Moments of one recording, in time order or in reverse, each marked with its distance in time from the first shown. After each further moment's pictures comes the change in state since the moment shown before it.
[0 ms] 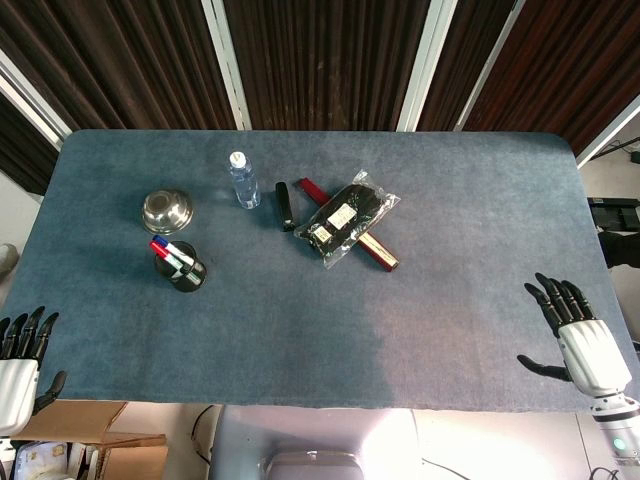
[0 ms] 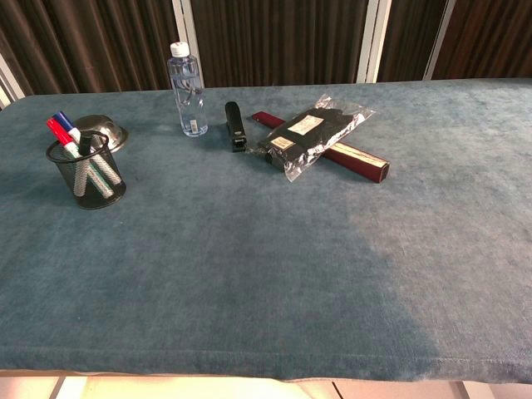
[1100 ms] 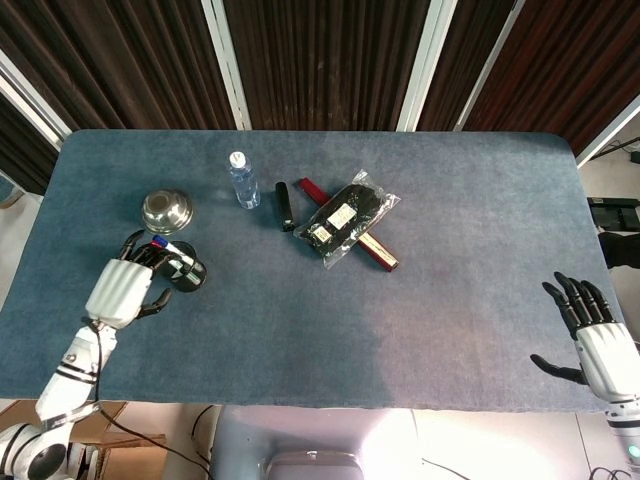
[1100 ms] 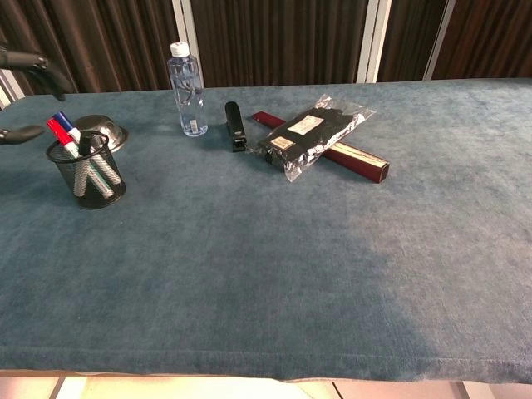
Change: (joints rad) left arm -0.469 -0.133 -0.220 0.093 -0.102 -0.448 -0.130; right arm -0.029 0.016 0.005 0.009 0.007 0.051 0.012
